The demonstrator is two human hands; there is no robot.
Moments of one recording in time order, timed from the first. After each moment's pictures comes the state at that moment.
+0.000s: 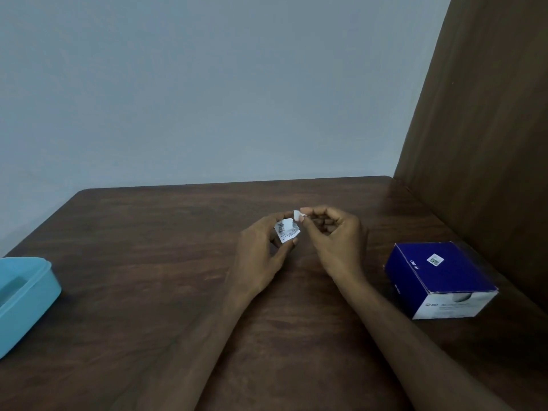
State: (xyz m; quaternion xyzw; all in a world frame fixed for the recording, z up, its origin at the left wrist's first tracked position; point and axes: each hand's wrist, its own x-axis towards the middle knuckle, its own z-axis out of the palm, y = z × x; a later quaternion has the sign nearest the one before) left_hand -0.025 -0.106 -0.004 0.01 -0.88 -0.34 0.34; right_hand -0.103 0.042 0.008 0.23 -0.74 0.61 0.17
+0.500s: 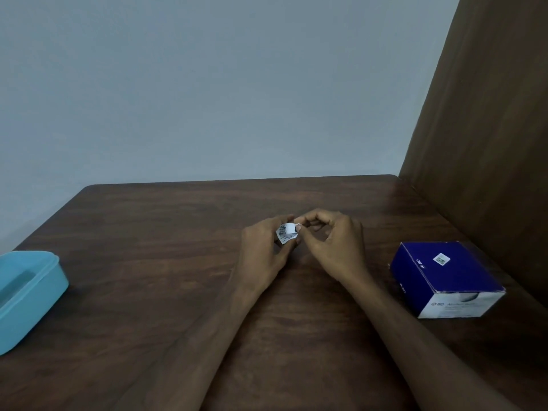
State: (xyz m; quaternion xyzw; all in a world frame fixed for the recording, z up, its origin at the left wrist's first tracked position) left_hand -0.030 -0.110 -0.010 0.02 -0.88 -0.32 0.35; right_hand -0.102 0.043 0.009 0.31 -0.79 0.51 0.16
